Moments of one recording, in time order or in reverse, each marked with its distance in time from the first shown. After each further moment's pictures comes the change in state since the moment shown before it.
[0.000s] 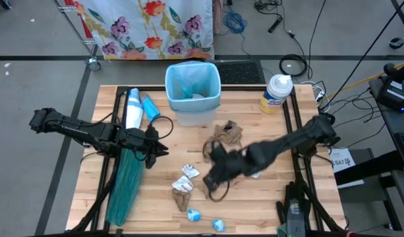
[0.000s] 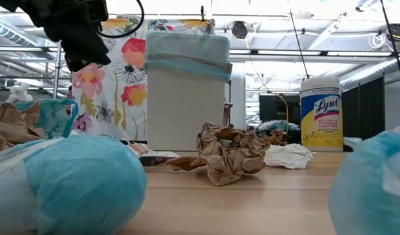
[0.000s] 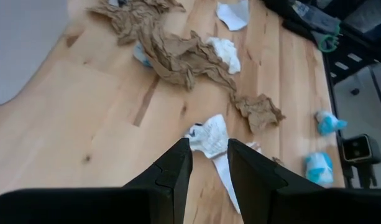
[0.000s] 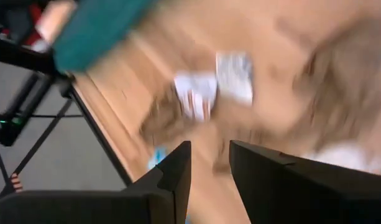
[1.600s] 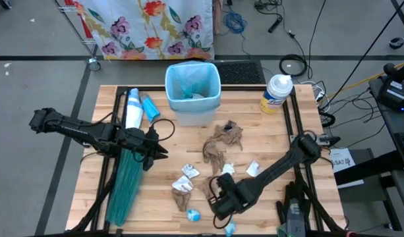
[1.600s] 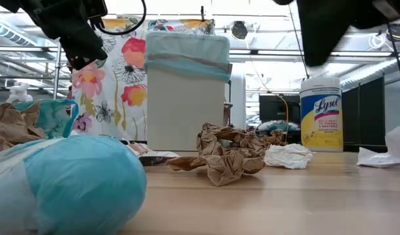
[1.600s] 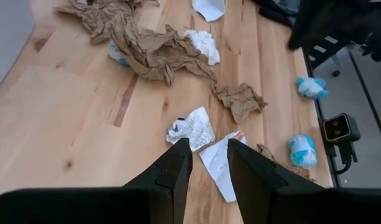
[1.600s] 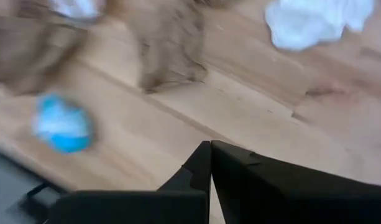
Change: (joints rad) left arm 0.001 0.000 0.000 0.014 0.078 0.067; right arm 0.167 0.220 -0.002 -0.146 -0.040 0.430
